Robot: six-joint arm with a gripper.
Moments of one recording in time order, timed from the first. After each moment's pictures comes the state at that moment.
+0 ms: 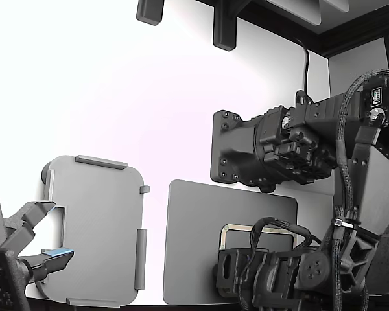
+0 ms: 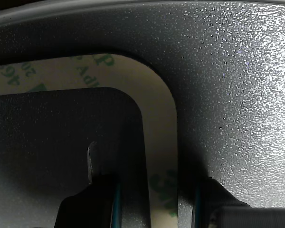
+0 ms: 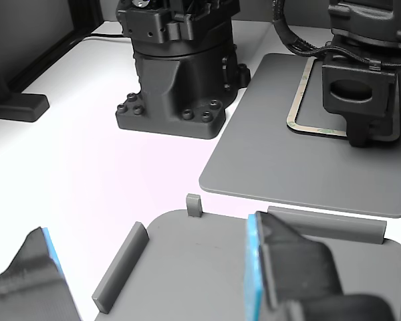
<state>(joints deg) 72.5 92.3 112.1 73.1 -0.3 -10.5</state>
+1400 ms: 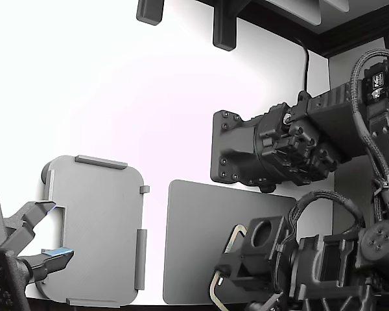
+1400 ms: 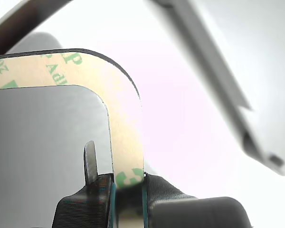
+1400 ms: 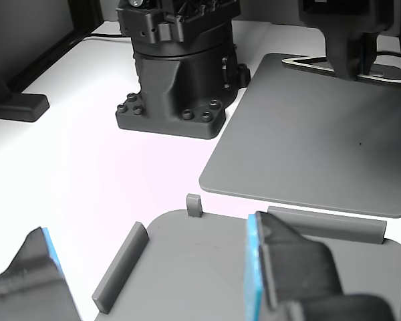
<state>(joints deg) 62.5 100.5 88.2 94.2 20.2 10.9</state>
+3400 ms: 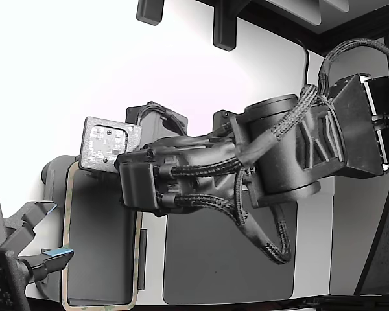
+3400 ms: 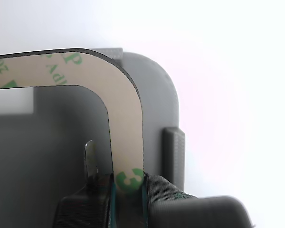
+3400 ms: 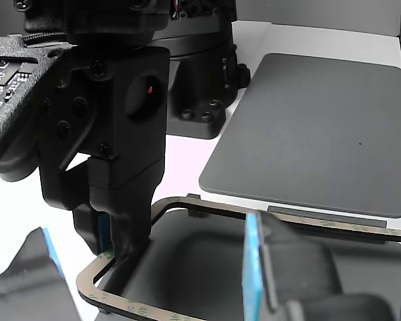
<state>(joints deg) 19.5 82.9 76.5 80.6 12.0 20.7</state>
